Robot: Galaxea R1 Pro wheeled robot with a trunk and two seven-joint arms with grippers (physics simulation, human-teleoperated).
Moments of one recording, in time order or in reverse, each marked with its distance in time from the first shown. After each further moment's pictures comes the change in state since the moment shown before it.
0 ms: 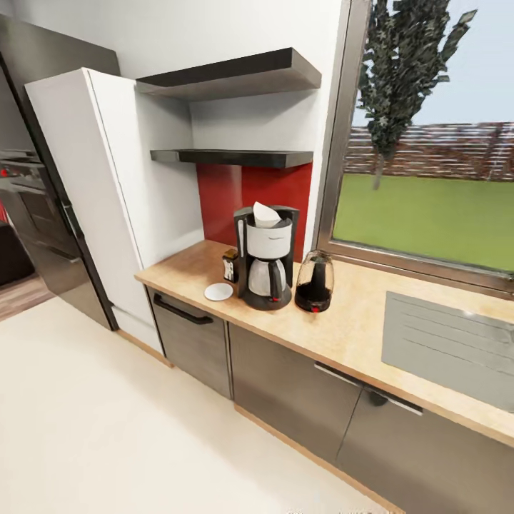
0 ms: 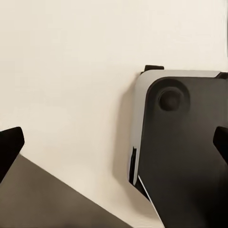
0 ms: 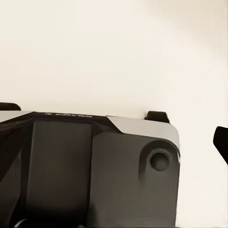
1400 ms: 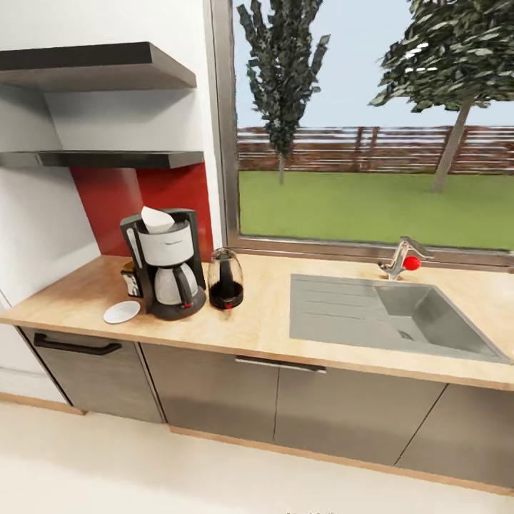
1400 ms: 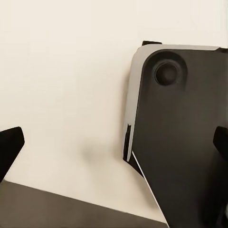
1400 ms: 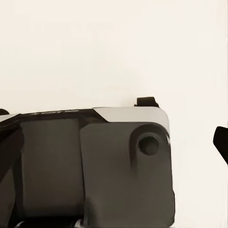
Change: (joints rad) left arm -0.002 -0.011 0.007 0.078 0.007 -0.005 0.000; right arm 0.032 -0.034 -0.918 0.004 0.794 0.000 0.006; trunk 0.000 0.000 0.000
